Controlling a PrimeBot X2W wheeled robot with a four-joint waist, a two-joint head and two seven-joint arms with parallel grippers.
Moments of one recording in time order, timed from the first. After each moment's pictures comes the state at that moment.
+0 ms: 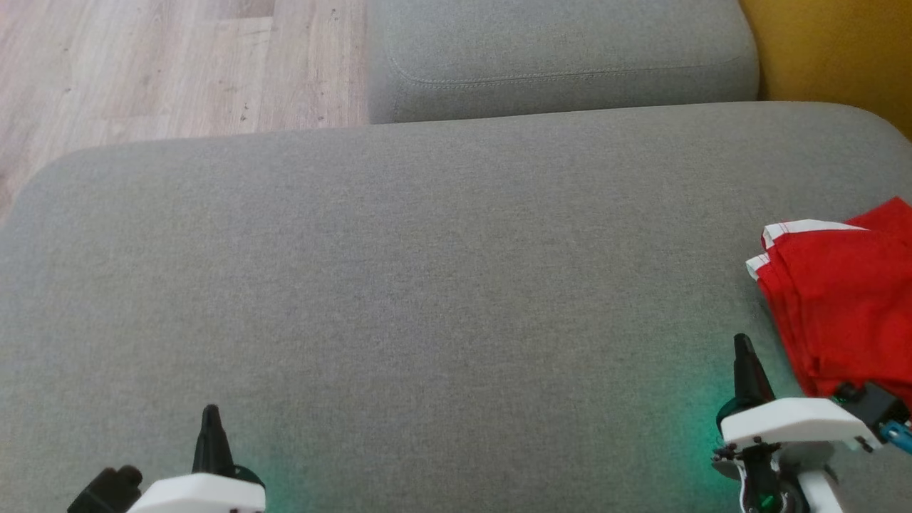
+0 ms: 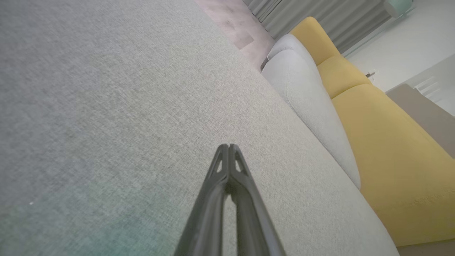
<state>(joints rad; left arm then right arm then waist) 0.02 0.05 -0.03 0.40 -0.89 -0.06 -0.09 -0.10 -0.05 0.00 0.52 0.86 0.13 -0.08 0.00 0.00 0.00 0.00</state>
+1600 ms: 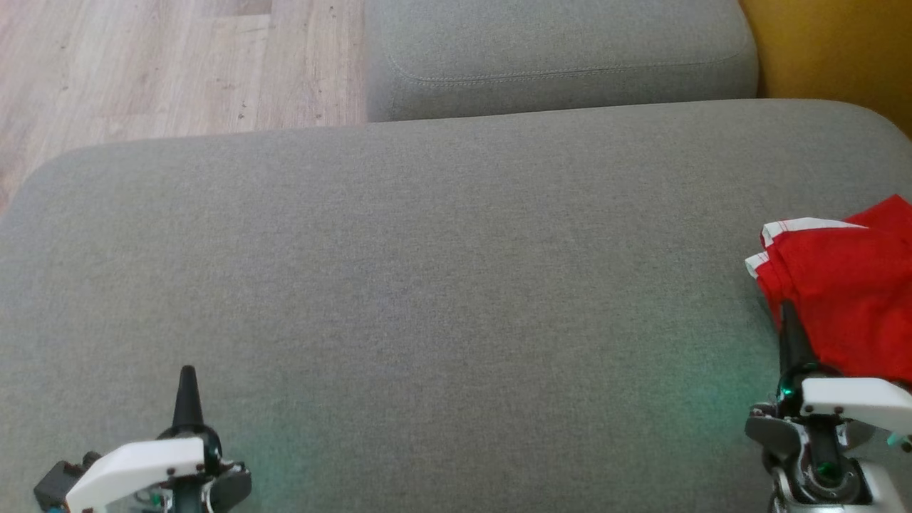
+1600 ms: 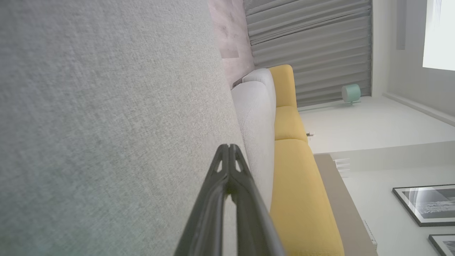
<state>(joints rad) -0.04 0.04 0.04 0.31 -1.41 -0.11 0.06 -0.09 -0.05 -0.10 0.35 1.40 0.13 0.06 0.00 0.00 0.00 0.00</state>
